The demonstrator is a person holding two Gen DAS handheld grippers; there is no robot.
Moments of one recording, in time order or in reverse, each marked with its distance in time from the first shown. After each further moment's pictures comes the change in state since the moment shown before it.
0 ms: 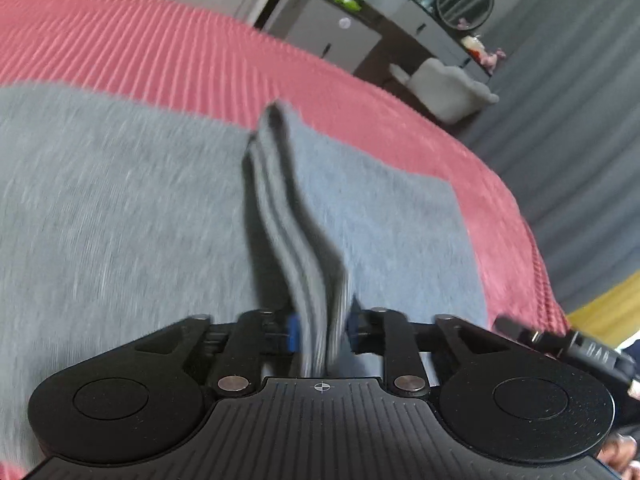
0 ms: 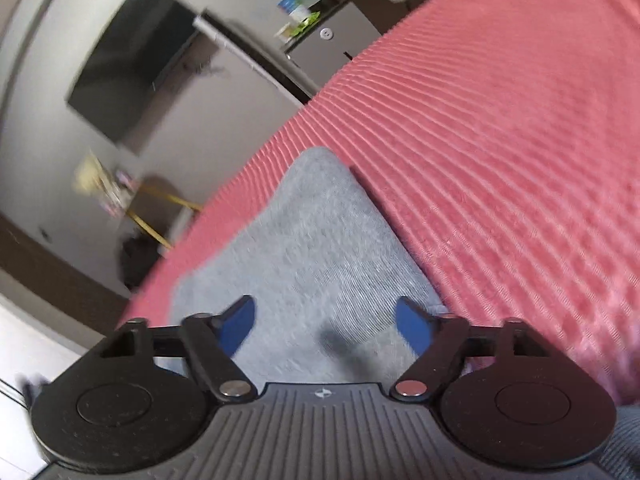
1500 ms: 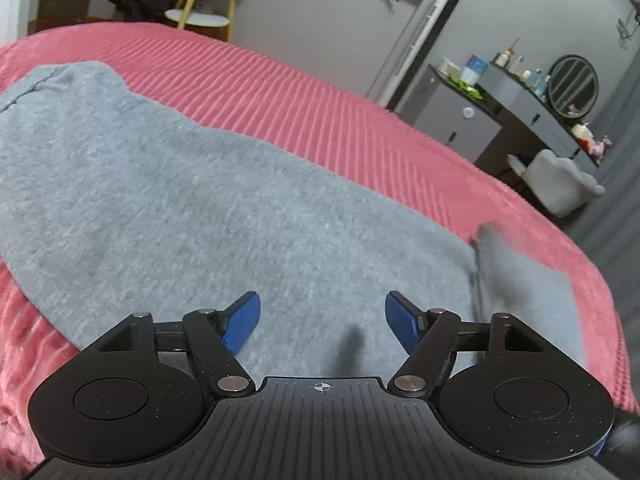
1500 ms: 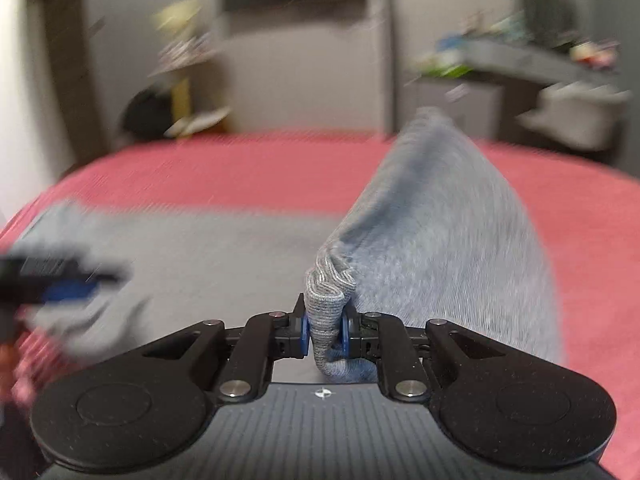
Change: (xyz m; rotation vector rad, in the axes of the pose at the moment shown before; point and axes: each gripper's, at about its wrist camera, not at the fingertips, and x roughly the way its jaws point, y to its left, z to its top) left arm -0.075 0.032 -0.026 -0.176 -0.220 0.339; right arm 0.048 0.128 -0.067 -0.737 0.071 -0.031
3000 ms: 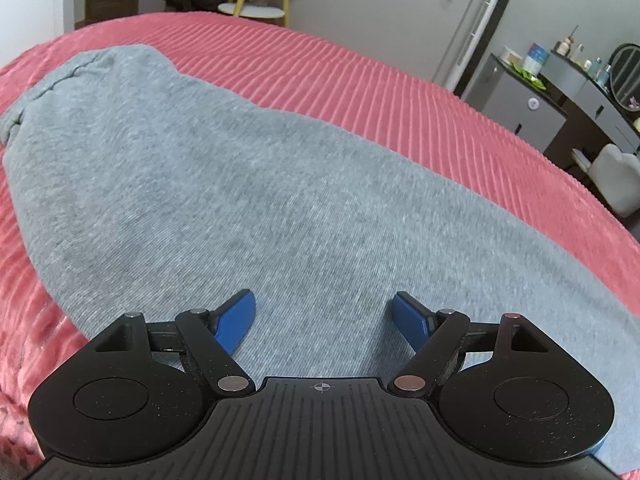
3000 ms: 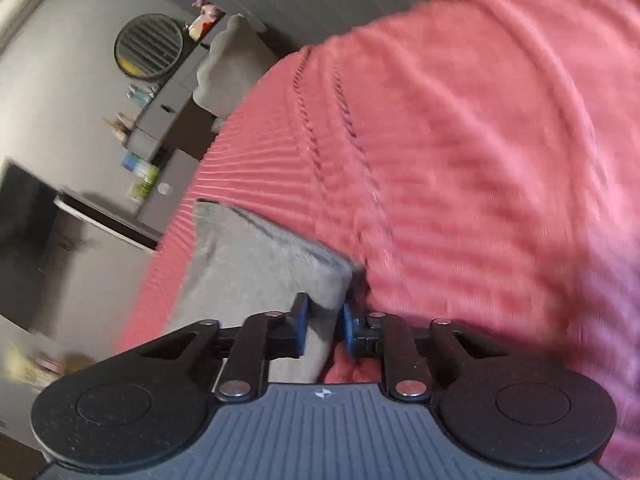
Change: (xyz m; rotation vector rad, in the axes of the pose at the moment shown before) left arm 0.032 0.013 0.003 -0.017 0.036 0.222; right arm -0.143 -0.347 -0.190 1.265 -0.334 -0.246
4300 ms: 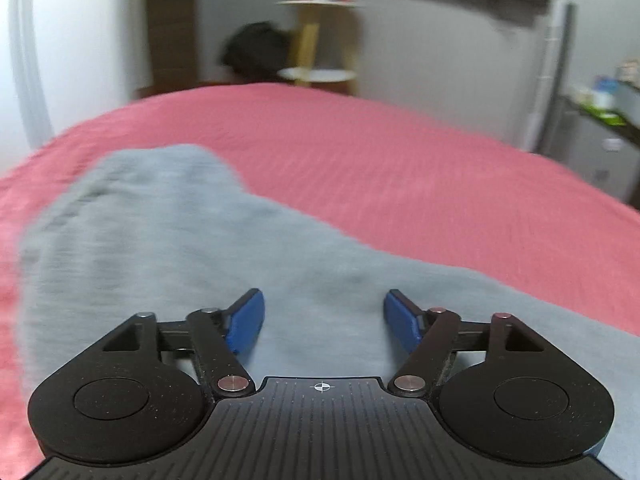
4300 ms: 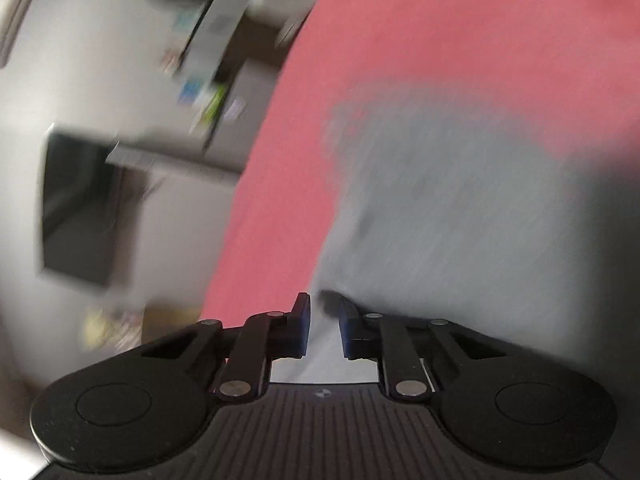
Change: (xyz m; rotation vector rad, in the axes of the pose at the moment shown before) left arm 0.067 0.024 0.088 0.026 -0.169 0.305; right arm 0.160 0.099 0.038 -0.039 0.173 0.096
